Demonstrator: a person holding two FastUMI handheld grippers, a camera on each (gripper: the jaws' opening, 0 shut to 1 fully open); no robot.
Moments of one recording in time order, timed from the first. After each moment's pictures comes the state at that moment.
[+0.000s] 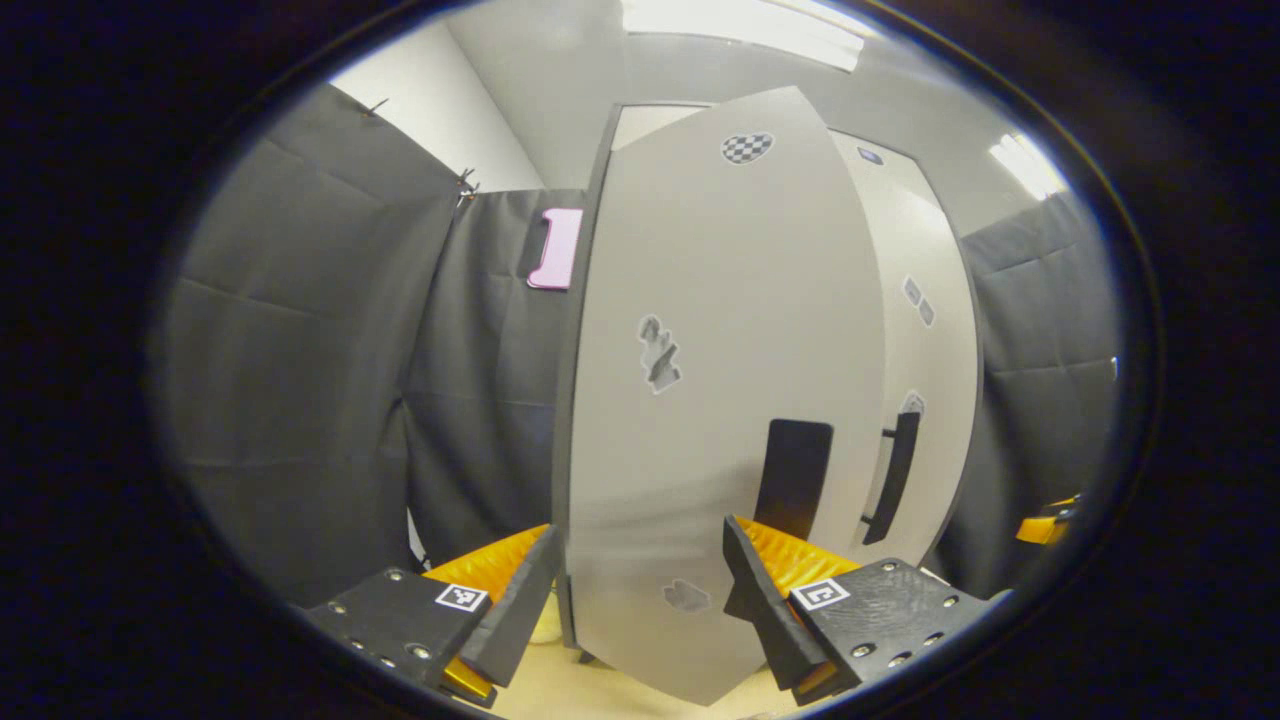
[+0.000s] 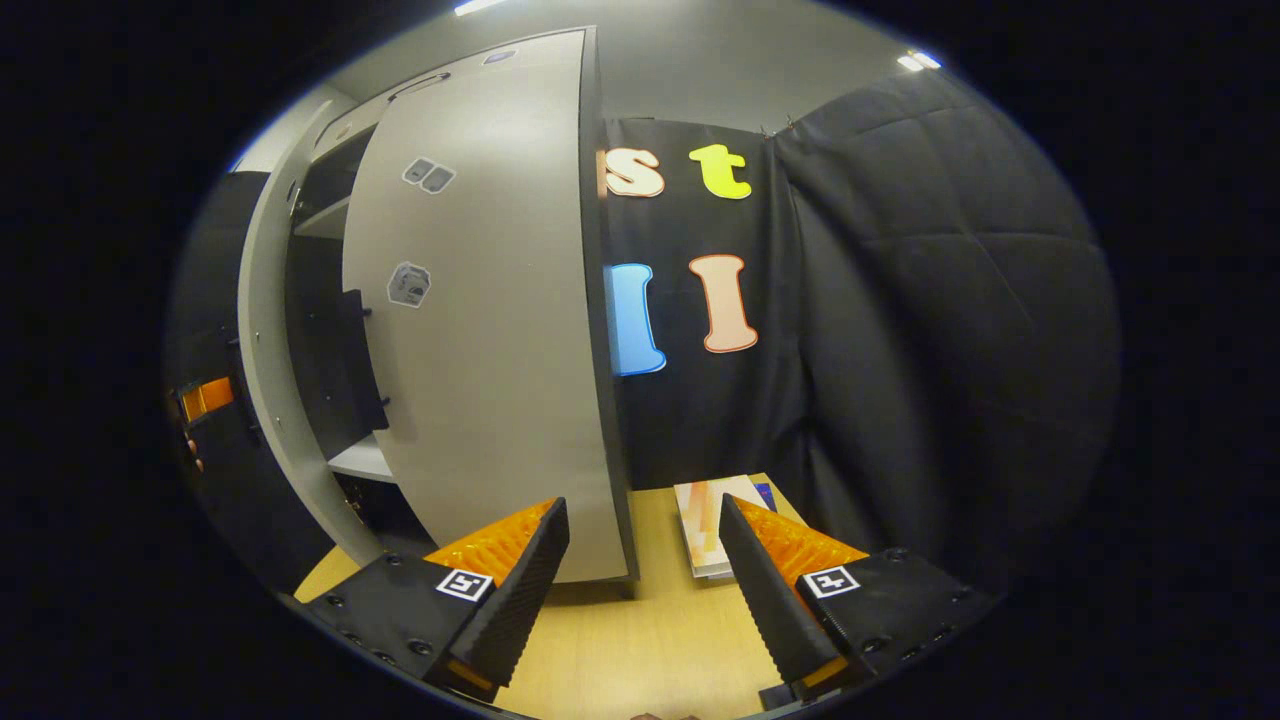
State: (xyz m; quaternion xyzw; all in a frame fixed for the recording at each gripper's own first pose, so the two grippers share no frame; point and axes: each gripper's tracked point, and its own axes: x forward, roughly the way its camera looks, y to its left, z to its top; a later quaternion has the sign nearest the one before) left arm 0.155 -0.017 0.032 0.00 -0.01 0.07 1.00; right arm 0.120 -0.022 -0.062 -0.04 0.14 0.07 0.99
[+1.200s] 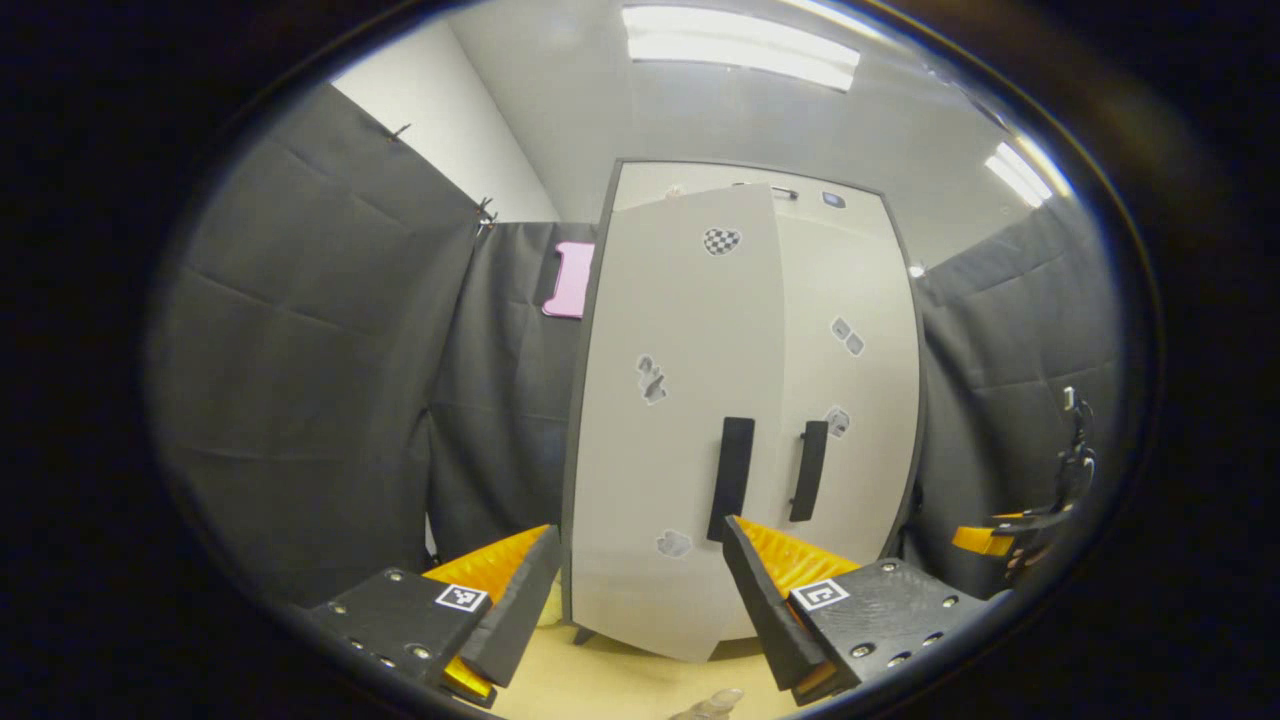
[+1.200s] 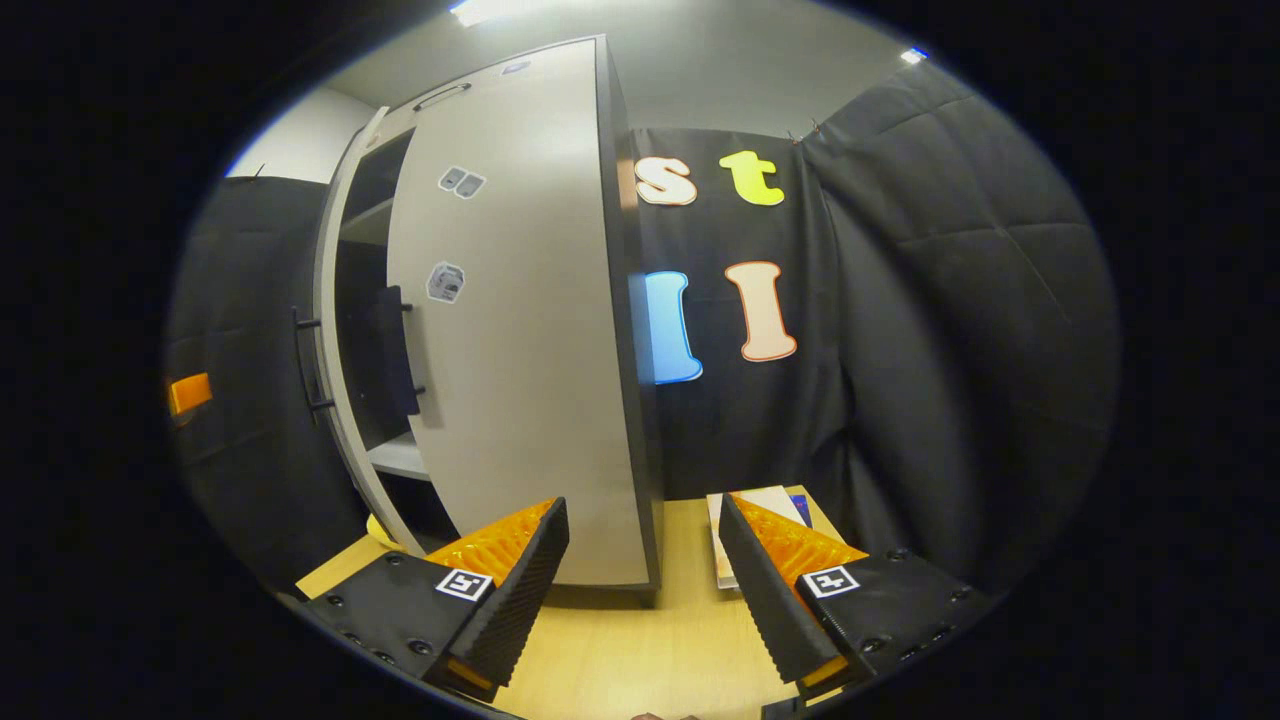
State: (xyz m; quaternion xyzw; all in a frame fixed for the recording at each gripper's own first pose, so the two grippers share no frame) left arm 0.025 -0.026 0.045 -0.01 -0.05 0.09 1.00; right arm 0.118 0.006 -0.063 -0.02 0.10 0.15 0.98
